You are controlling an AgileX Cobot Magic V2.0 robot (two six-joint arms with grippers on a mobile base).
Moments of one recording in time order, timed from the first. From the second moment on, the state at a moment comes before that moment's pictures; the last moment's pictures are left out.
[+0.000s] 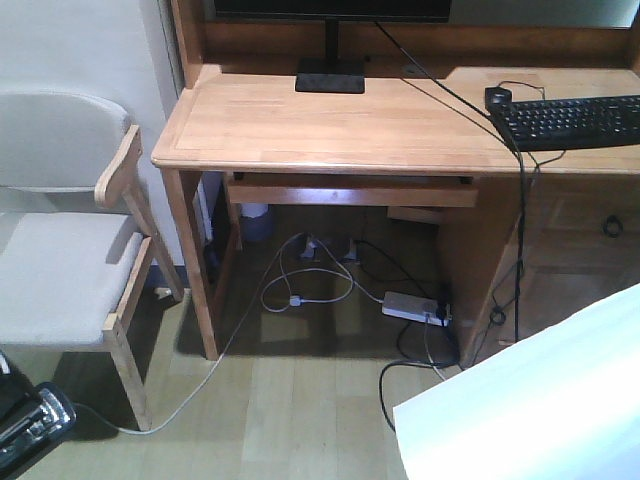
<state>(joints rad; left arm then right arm) -0.48 0.21 -0.54 -0.31 0.71 0.39 0.22 -0.01 -0.07 -0.43 -0.35 1.58</state>
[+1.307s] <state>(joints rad) -0.48 0.21 -0.54 -0.31 0.71 0.39 0.22 -0.01 -0.07 -0.43 -0.35 1.58</state>
